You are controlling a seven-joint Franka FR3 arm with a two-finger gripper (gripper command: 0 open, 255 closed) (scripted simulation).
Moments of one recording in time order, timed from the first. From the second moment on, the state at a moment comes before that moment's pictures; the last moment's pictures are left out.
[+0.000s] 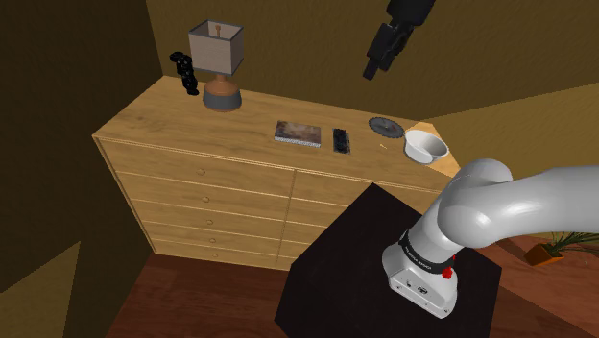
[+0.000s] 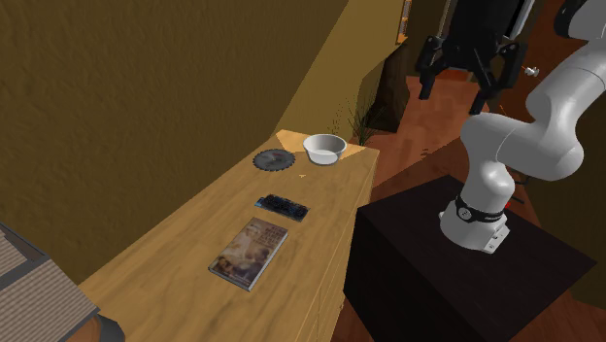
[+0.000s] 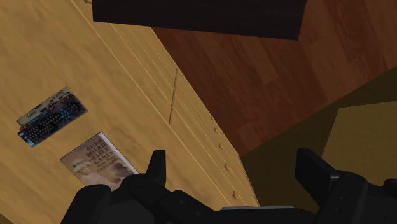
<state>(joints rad) -0.01 -0.81 -0.01 -2.28 0.02 1.57 -0.10</state>
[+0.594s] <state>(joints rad) -0.08 -0.66 -0.01 -2.35 -0.01 1.77 -0.02</state>
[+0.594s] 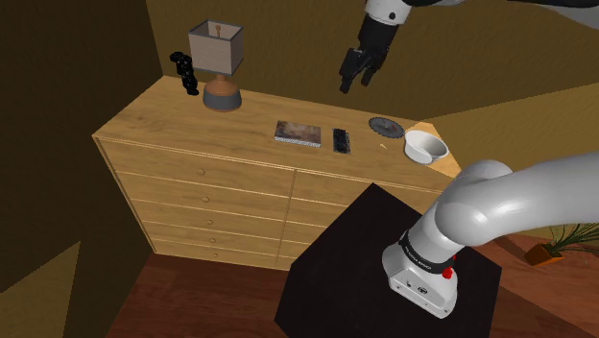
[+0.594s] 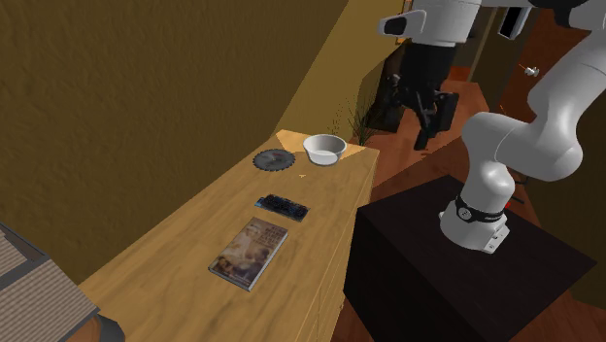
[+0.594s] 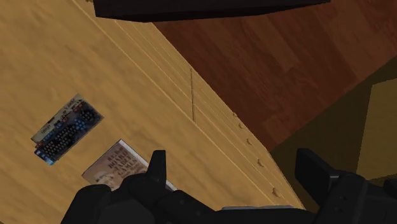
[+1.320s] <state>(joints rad) -0.18 -0.35 -0.04 -2.34 -0.07 2.05 0.12</state>
